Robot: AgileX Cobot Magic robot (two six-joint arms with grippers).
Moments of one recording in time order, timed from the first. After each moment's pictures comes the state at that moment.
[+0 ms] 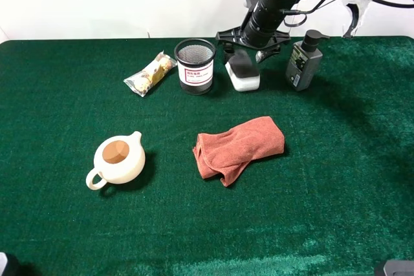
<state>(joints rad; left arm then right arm) -0.02 -0.01 -0.50 -0.10 1.07 0.17 0.41 2.30 -1.73 0.17 0.69 0.03</state>
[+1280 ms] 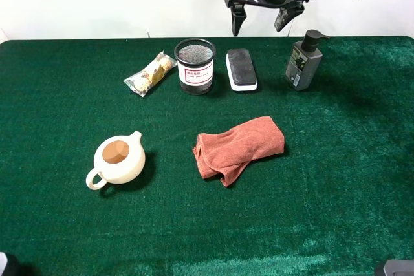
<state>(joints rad) -0.02 -0.01 -0.50 -0.10 1.07 0.17 0.41 2.25 -2.04 0.06 1.19 0.06</state>
